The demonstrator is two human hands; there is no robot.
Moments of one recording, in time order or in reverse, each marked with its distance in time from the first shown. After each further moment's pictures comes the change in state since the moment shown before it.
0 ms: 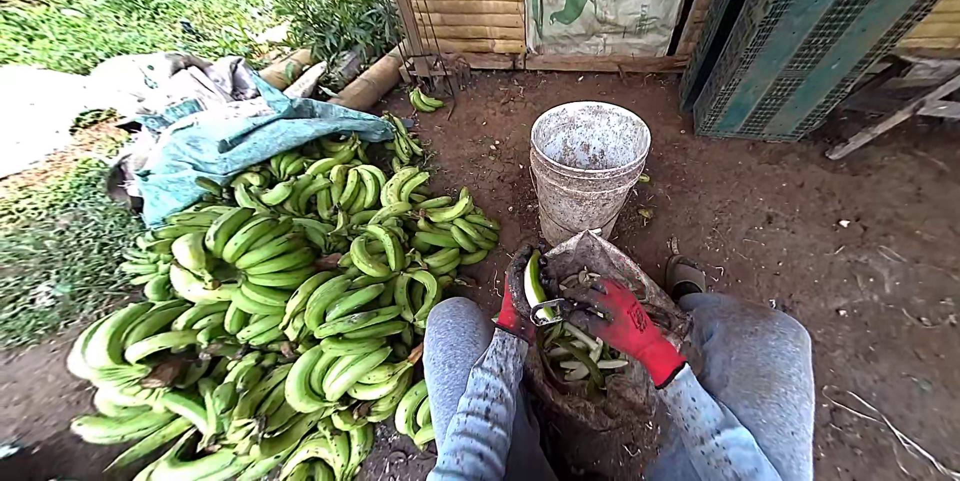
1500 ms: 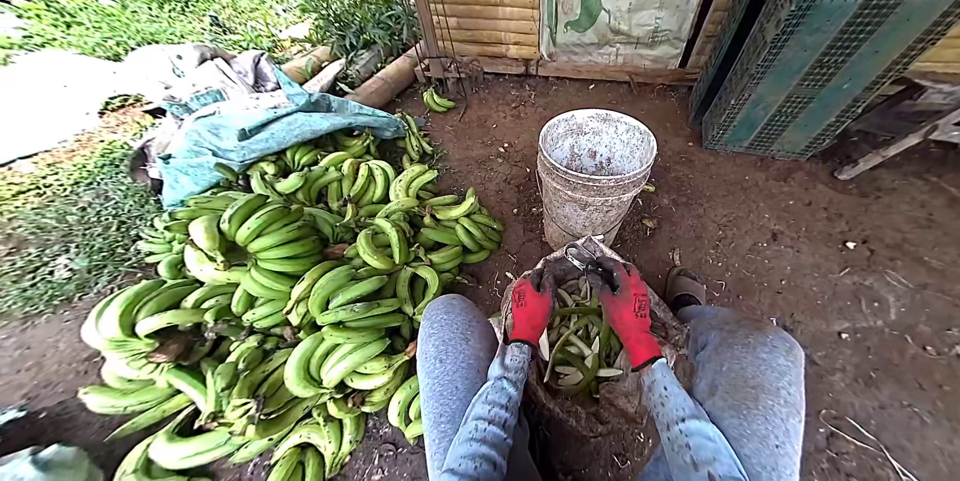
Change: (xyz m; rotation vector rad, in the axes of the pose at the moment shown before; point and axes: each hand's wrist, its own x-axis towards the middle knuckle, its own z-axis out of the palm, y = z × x) left_hand -0.014 -0.024 -0.006 1.594 0.405 0.287; right_hand 0.022 0.027 0.012 -0.035 0.280 0.500
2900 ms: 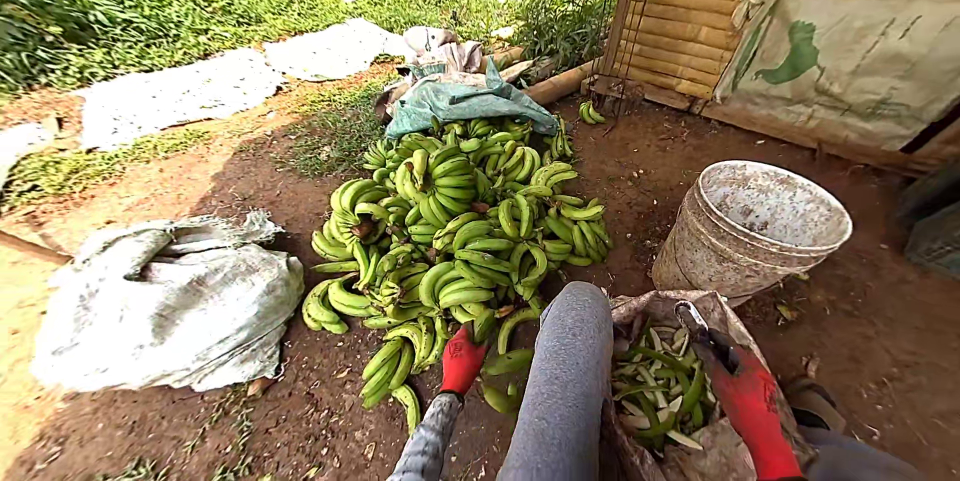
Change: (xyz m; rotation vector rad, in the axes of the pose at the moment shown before) left_hand -0.137 -0.212 -0.172 0.217 0.375 -0.466; right_hand -0.026 -0.016 -0.014 0.026 -0.234 -0.087
